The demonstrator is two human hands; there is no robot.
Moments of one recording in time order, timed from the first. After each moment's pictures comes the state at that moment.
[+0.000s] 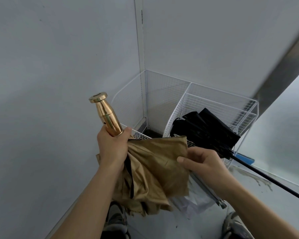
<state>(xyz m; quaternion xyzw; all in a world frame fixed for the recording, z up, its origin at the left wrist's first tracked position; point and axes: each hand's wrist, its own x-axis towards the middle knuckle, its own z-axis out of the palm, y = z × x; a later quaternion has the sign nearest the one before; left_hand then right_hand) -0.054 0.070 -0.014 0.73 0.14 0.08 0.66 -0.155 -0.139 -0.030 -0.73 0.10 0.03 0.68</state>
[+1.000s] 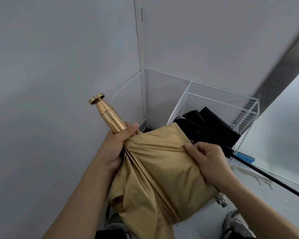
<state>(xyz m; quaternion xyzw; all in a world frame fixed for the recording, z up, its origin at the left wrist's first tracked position) -0.056 0.075 -0.003 0.54 0.04 -0.17 0.83 -0.143 -0.146 -0.040 -0.82 0.16 -0.06 0.54</state>
